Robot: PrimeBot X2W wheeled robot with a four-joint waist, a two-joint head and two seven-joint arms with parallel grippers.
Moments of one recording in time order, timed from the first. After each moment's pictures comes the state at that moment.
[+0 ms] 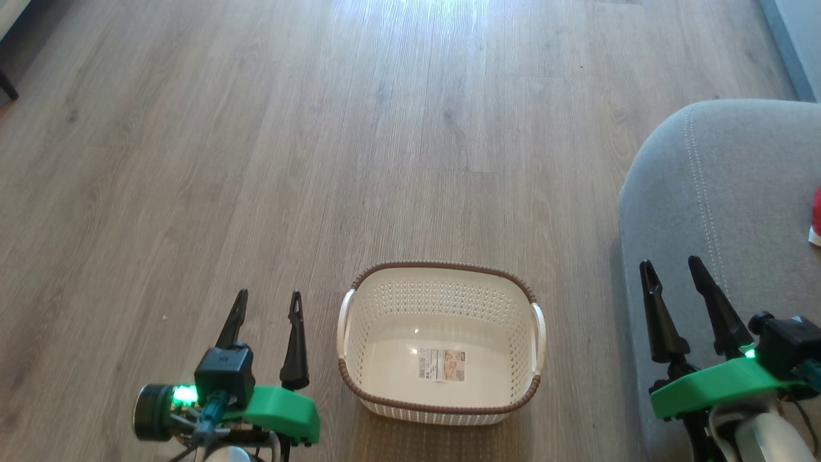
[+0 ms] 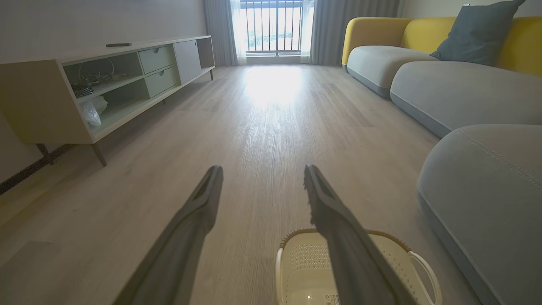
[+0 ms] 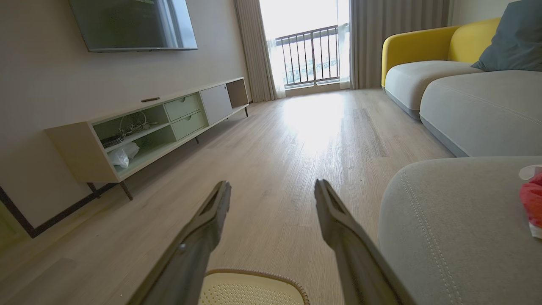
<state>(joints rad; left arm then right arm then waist) 0.01 0.06 -0.26 0.13 -0.12 0.24 -0.26 0.01 -0.19 0.06 0.12 0.40 0.13 -0.25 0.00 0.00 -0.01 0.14</state>
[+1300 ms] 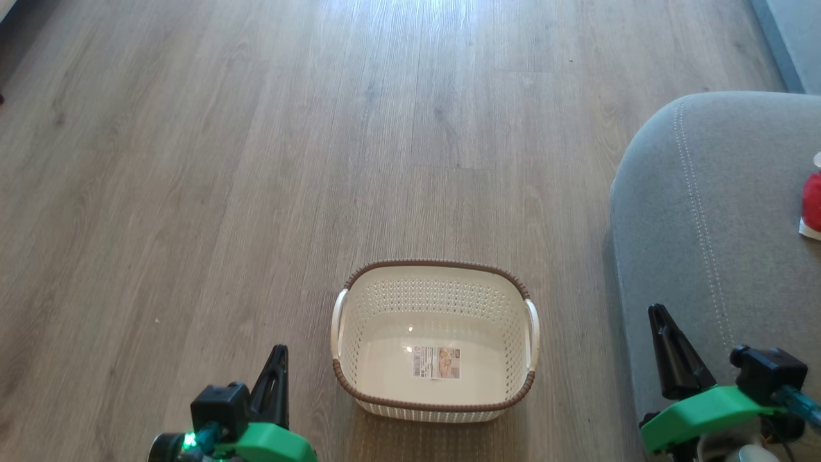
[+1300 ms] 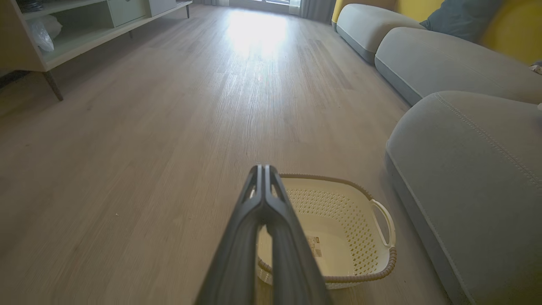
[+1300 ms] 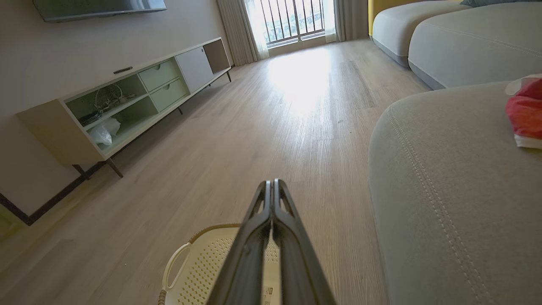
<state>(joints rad) 0.08 0.06 -0.26 0.22 -0.26 0.14 -0.25 0.06 -0.16 0.07 0.22 0.43 0.13 -0.24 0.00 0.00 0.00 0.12</state>
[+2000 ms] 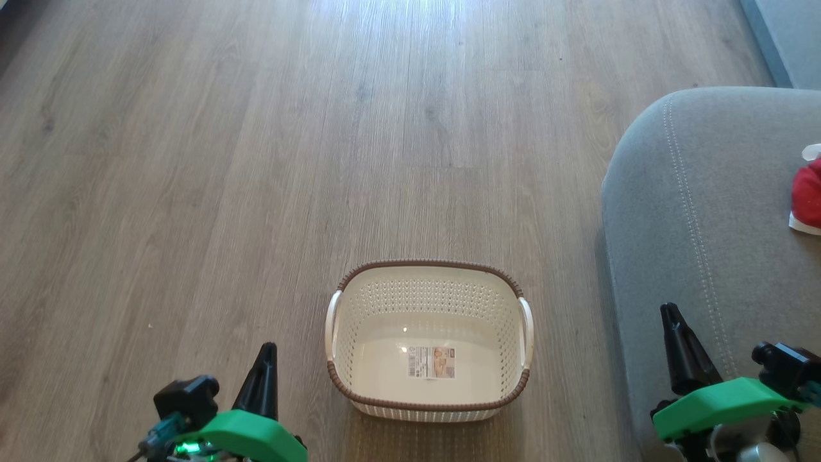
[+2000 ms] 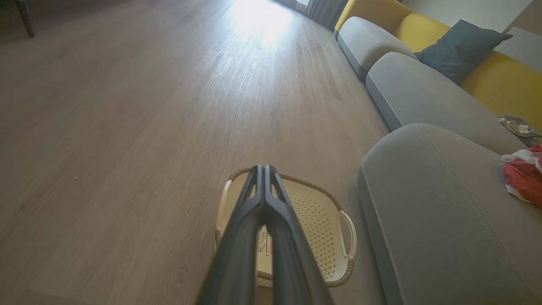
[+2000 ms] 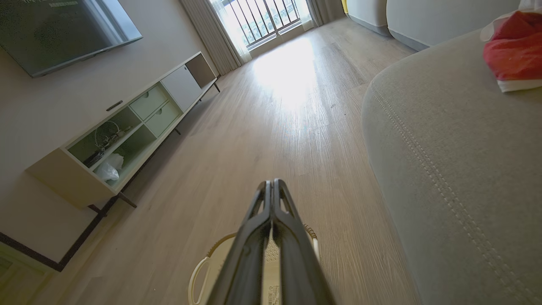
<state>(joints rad) 0.06 0.06 -0.23 0.23 -0.50 0.10 -0.20 0.05 -0.15 0.04 0.23 0.63 0.13 -0.19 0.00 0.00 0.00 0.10</state>
